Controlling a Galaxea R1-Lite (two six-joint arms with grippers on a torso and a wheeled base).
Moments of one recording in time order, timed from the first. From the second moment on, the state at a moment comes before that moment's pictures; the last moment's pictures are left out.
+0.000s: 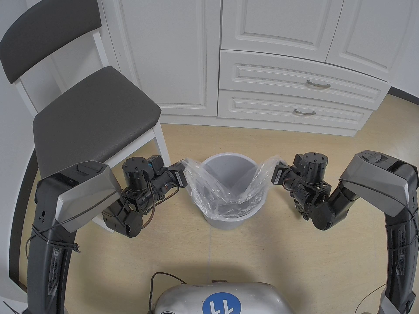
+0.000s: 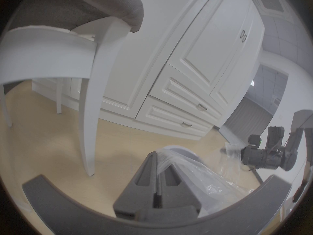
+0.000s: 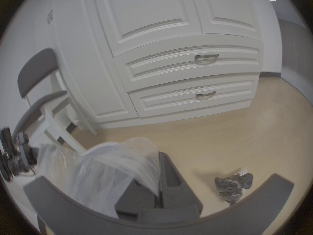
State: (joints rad) left arm -0.36 2.52 -1.18 -1.35 -0.22 -0.32; right arm 0.34 2.39 -1.07 -1.22 -0.21 0.23
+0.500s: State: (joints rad) left arm -0.29 2.44 -1.12 -1.29 -0.23 -0.16; right arm 0.28 2.35 -0.94 -1.22 -0.22 0.03
